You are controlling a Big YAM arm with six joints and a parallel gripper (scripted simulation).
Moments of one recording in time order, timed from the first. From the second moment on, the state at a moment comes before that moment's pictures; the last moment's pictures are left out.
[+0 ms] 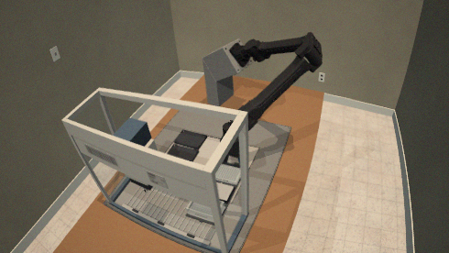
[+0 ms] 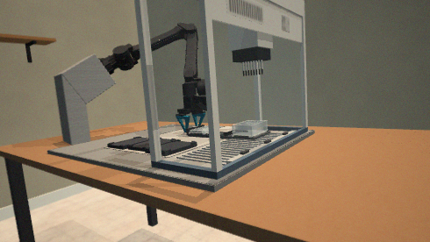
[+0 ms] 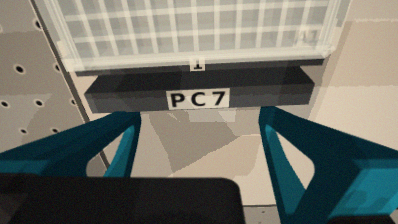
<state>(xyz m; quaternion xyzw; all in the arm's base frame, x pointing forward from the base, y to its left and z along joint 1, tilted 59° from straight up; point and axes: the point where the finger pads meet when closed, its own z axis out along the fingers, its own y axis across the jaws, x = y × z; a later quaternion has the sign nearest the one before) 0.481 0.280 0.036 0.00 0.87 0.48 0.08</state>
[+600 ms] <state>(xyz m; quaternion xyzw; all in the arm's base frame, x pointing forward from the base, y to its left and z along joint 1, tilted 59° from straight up) 0.495 0.279 0.039 0.00 0.87 0.49 0.08</state>
